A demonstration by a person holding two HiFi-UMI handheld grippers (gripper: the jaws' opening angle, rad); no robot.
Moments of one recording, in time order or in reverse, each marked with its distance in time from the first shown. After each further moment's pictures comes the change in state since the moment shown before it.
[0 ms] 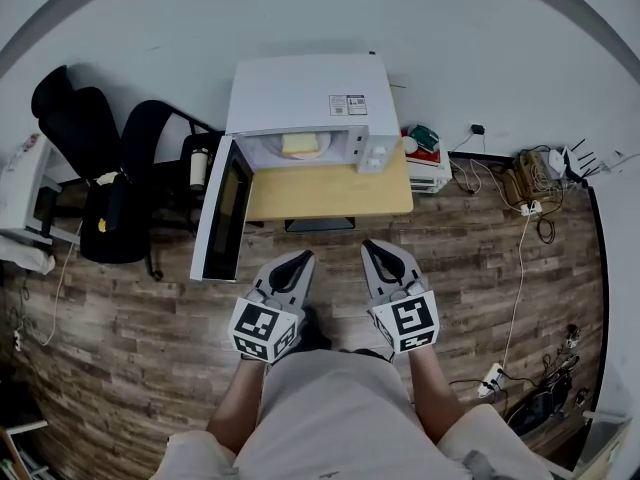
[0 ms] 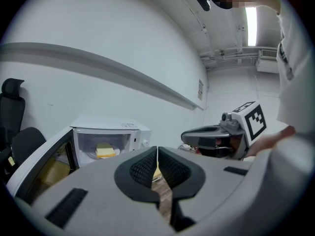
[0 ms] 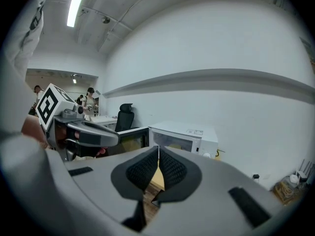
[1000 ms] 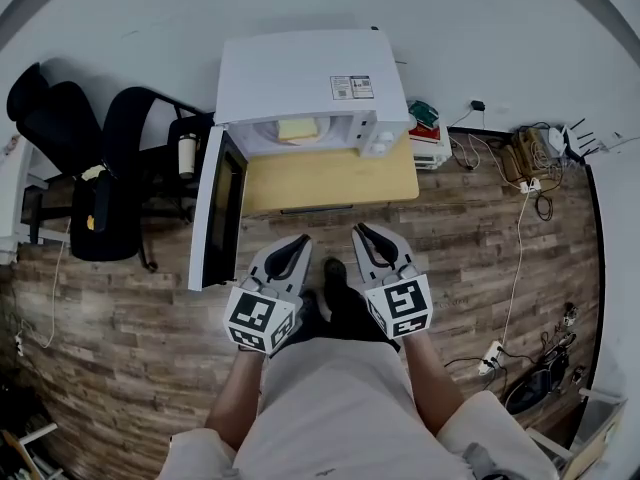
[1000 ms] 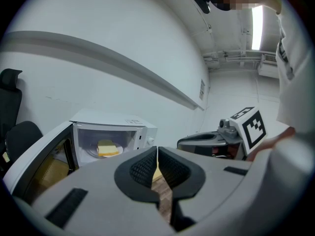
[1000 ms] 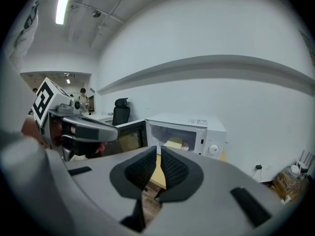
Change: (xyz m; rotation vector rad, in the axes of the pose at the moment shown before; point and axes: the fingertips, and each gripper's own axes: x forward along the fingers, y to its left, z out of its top) left arm 0.025 0.051 -0.010 -0.039 0.025 -0.026; right arm 0.066 0.002 -0.025 0.060 0.072 -0.018
